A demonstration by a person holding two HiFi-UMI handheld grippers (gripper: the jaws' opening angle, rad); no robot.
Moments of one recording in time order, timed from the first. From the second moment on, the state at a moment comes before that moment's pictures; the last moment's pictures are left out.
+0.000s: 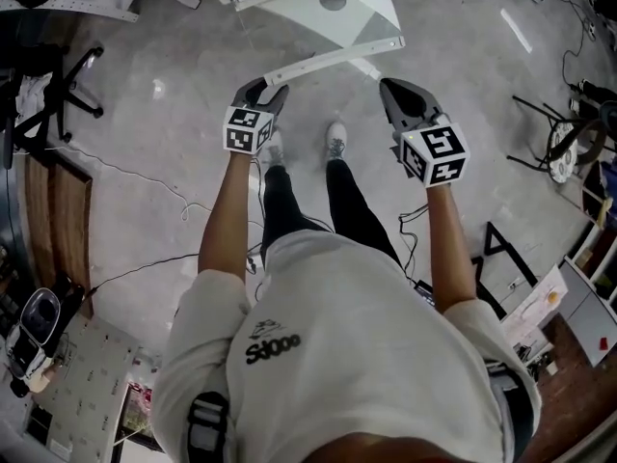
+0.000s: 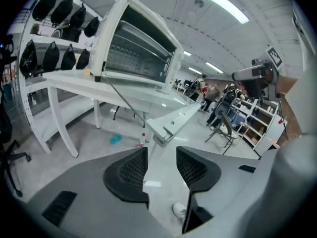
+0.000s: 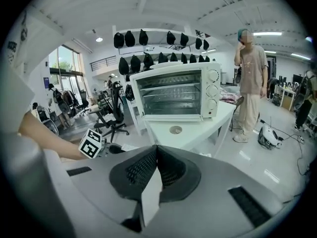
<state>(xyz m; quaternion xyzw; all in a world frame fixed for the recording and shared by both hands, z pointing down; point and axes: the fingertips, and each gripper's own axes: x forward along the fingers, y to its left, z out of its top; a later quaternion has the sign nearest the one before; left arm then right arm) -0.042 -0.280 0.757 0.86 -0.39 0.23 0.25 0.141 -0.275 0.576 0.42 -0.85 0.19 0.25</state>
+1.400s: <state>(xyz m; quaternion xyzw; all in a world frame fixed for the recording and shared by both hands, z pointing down) -0.036 -0.300 0.589 0.88 -0.41 0.07 0.24 0.127 -0.286 0.482 0.46 -0.85 0.13 0.20</state>
